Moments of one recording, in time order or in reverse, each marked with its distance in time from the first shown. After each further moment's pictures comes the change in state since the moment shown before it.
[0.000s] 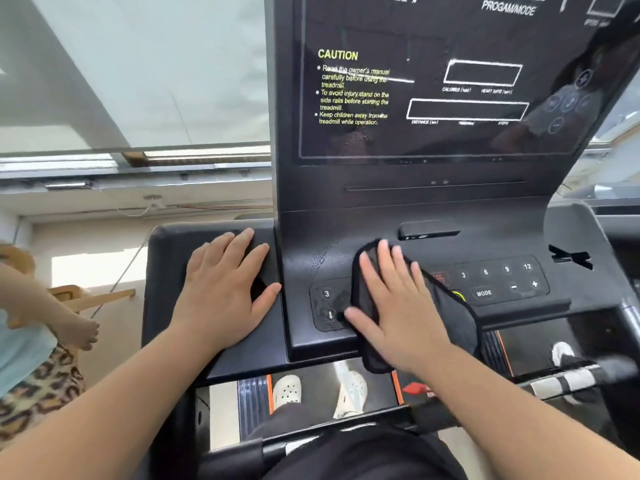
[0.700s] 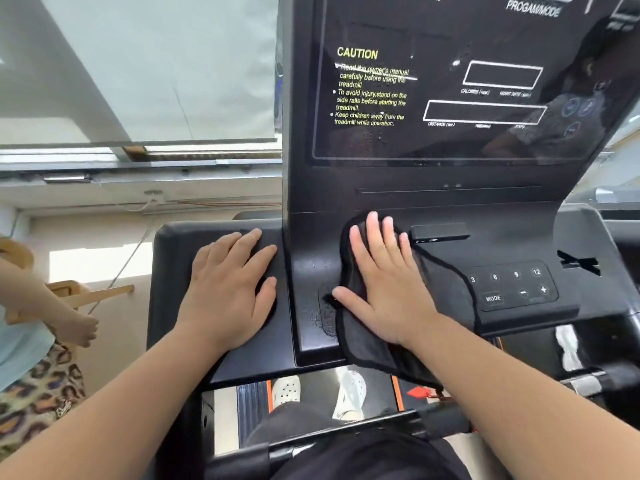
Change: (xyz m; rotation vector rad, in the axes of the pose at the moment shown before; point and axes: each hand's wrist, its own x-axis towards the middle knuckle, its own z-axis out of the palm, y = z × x) left_hand -0.002 -0.003 -0.004 -0.116 0.059 0.014; right_hand 0.043 -0.012 -0.013 -0.031 0.059 -0.087
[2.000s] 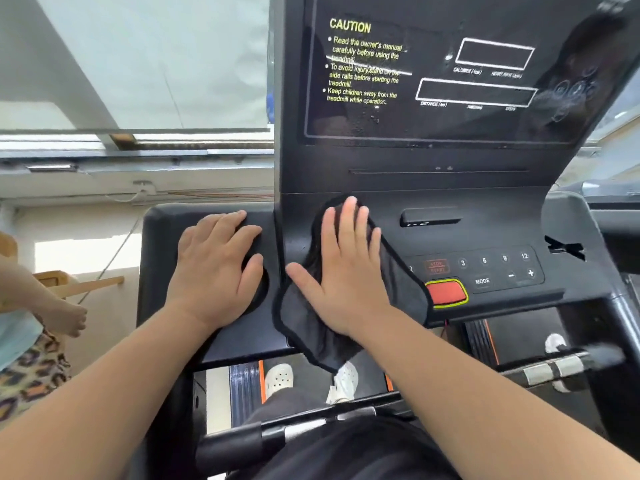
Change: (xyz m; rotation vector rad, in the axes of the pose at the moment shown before) left_hand 0.001 -0.003 -0.004 -0.070 0.056 -0.022; right_hand 0.005 -0.065 0.001 0.116 0.064 0.158
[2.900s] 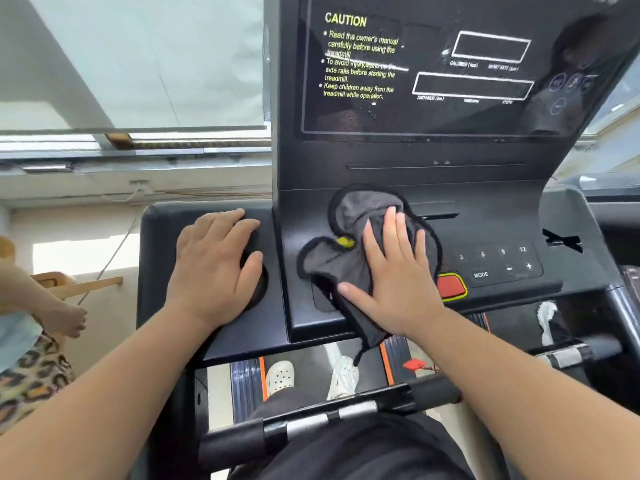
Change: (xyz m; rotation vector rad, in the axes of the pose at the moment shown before) left_hand 0.001 -0.001 0.001 -0.062 0.012 -0.022; right_hand -0.022 0.078 -0.001 -0.199 -0.047 -0.049
